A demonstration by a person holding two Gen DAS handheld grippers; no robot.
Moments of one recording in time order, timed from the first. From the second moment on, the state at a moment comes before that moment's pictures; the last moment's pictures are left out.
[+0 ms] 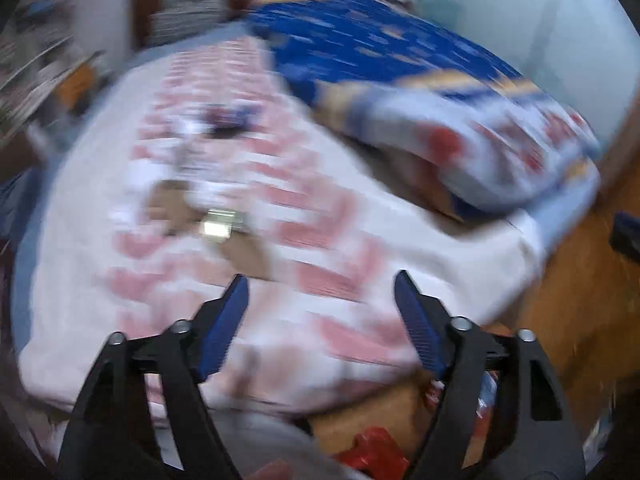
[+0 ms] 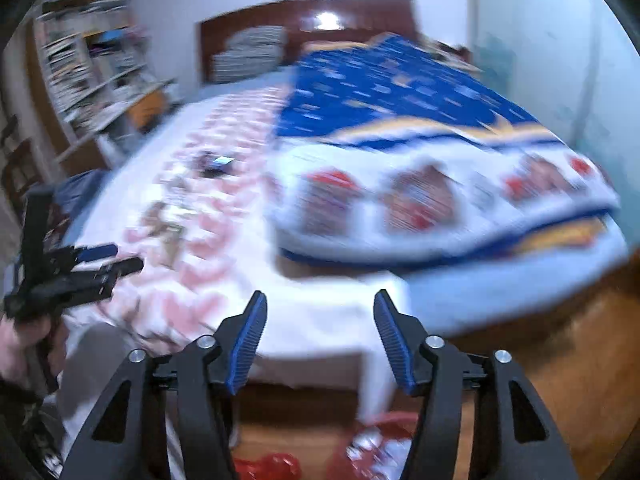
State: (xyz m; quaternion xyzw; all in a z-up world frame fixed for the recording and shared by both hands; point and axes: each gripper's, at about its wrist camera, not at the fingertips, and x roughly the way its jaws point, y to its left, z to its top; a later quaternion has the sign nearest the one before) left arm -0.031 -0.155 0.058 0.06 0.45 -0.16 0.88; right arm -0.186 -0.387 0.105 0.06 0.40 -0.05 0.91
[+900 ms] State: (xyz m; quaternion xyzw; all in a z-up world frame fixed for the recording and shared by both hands) left arm 0.195 -0.007 -0.060 0.02 0.48 -0.08 0.87; right arm 0.052 -0.169 -0.085 0.05 0.51 0.16 0.84
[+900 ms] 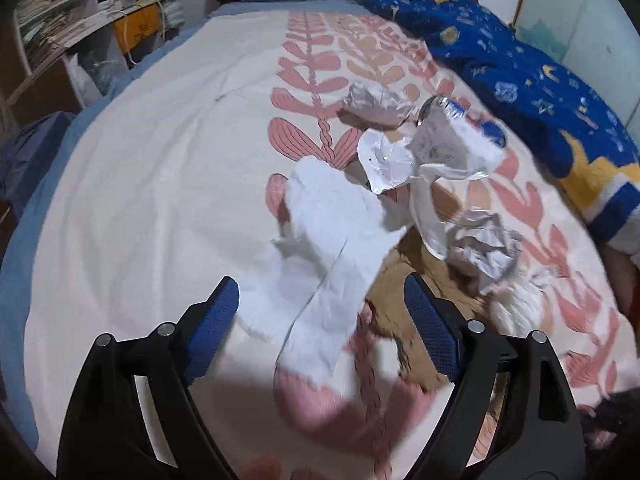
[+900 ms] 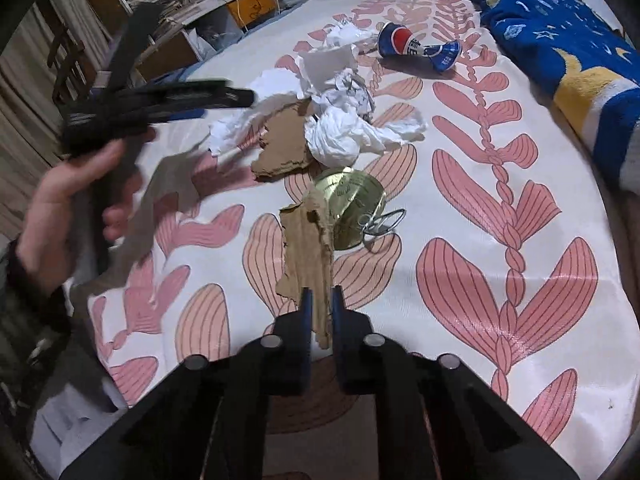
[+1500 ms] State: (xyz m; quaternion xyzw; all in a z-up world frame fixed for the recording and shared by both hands) left arm 0.192 0.005 -0.066 -0.02 0.49 -0.05 0.87; right arm 0.018 -0.201 -0.036 0.07 0.48 0.16 0.86
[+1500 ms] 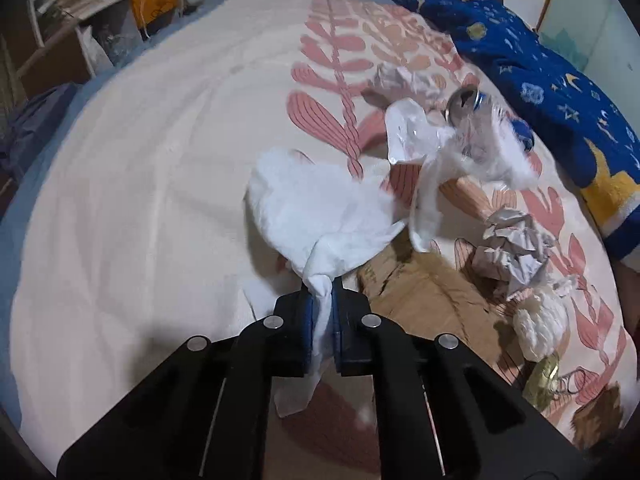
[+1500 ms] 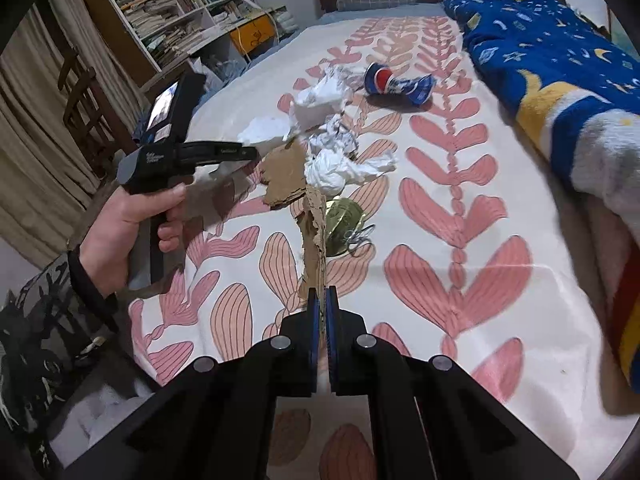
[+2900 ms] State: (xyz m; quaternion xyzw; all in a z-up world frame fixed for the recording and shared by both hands) left arm -0.227 -0.484 -0.072 0.24 0.52 -0.48 0.67; right arm -0.408 -0.572 -0.062 0.25 0.50 -0.20 0.80
